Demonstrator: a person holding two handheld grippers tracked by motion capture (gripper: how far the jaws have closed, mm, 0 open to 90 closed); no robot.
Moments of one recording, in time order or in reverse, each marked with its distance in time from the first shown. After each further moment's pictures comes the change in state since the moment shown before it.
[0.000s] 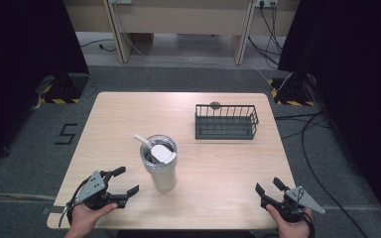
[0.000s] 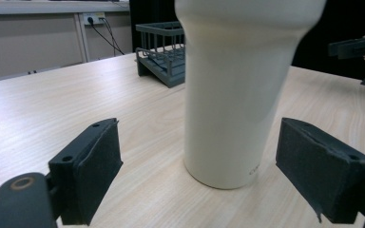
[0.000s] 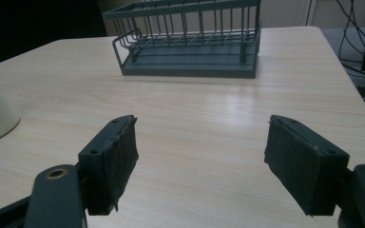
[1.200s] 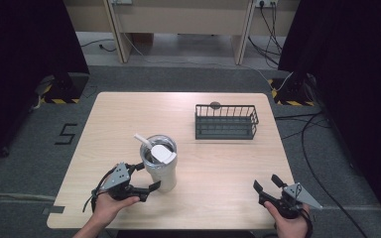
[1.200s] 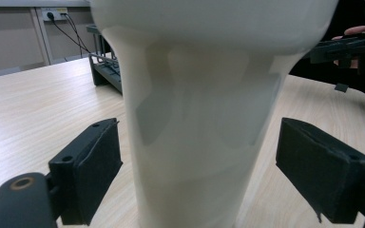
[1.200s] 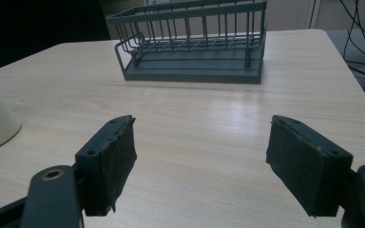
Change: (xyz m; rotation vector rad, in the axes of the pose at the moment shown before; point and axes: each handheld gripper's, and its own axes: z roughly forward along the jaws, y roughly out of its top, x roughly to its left) left arm -0.014 0.015 0.059 0.009 -0.112 0.004; right arm 0.001 0.005 0.007 -0.006 0.012 0.010
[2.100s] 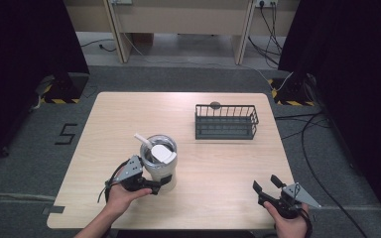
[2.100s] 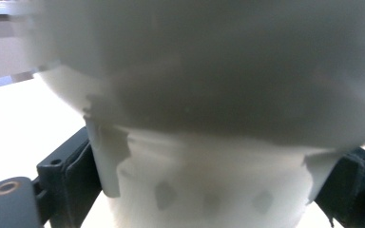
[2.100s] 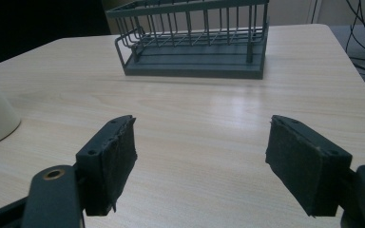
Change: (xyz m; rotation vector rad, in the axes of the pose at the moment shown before) left arm 0.002 0.009 0.036 -0.012 -0.018 0.020; right arm 0.000 -0.001 0.002 0.016 0.002 -0.002
